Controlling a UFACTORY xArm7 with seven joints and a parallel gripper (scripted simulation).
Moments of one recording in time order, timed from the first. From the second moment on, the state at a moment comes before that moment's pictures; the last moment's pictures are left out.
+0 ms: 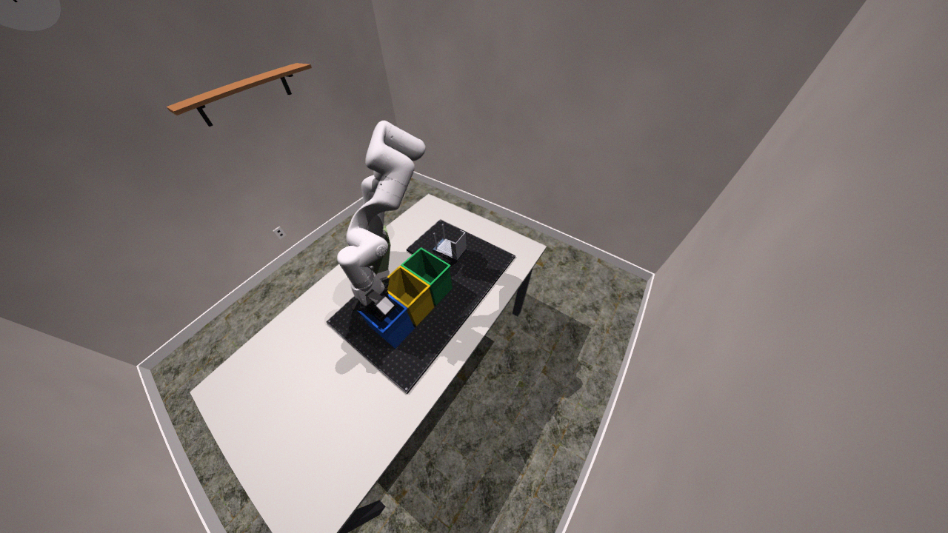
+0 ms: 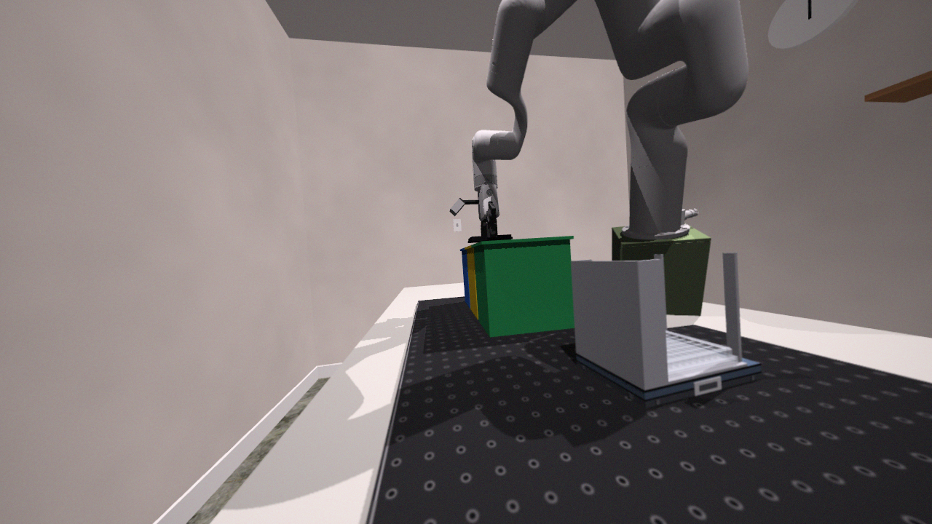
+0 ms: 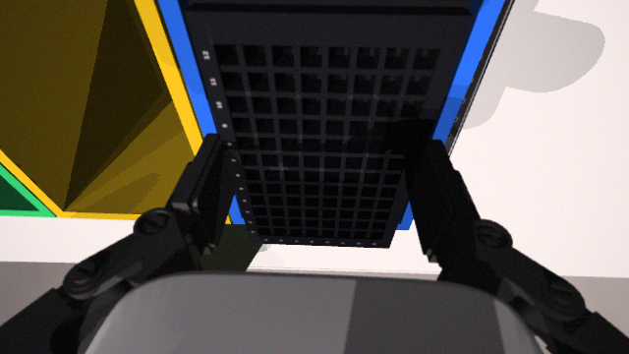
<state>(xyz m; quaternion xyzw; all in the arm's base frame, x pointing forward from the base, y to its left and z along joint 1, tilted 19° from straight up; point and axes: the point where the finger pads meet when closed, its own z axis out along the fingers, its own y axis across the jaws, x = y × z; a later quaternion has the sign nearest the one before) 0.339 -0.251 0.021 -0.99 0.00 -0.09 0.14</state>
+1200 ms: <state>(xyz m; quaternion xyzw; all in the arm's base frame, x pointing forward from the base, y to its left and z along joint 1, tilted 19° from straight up) 0.340 -0.249 0.016 -0.99 0.00 -0.09 0.14</state>
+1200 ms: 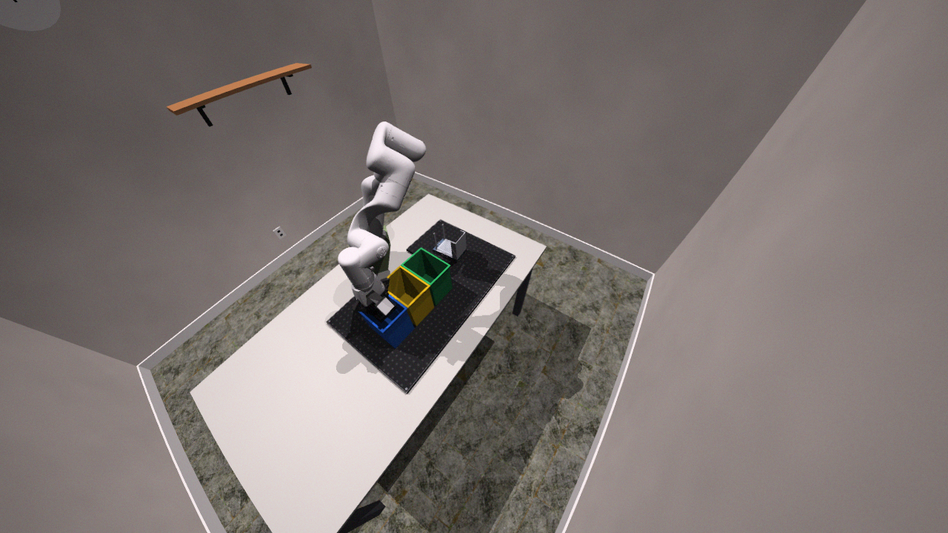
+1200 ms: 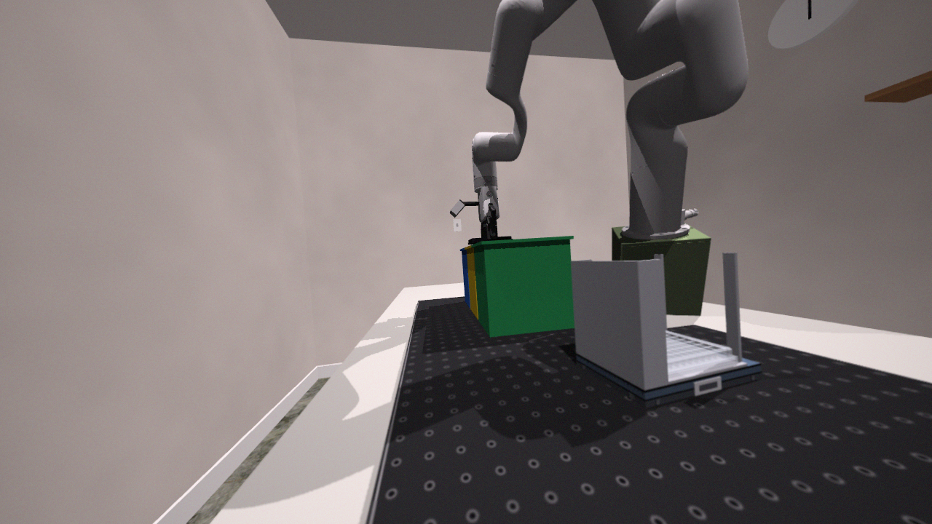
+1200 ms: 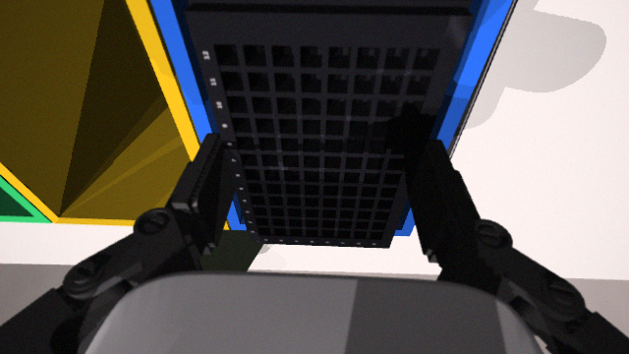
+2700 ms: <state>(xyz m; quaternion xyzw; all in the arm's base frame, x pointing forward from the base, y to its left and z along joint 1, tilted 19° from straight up) 0.341 -0.249 0.013 -0.99 0.00 -0.09 0.14</state>
